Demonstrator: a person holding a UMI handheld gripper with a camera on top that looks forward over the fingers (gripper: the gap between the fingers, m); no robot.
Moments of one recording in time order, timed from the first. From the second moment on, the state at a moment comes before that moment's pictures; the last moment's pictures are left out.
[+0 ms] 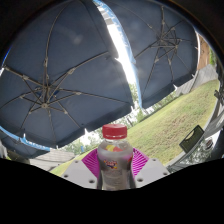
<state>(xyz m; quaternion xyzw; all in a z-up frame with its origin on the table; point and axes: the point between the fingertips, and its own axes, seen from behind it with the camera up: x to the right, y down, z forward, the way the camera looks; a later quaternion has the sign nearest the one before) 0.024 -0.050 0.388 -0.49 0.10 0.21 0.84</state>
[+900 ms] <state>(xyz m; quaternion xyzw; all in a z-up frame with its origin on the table) 0.139 0.047 0.109 -0.74 -0.02 -0.03 0.67</state>
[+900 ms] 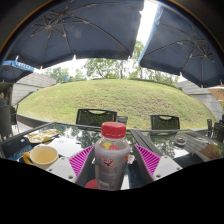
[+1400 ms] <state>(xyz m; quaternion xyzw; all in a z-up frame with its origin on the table) 0.059 -0.171 0.099 -0.77 -0.09 0.01 0.63</state>
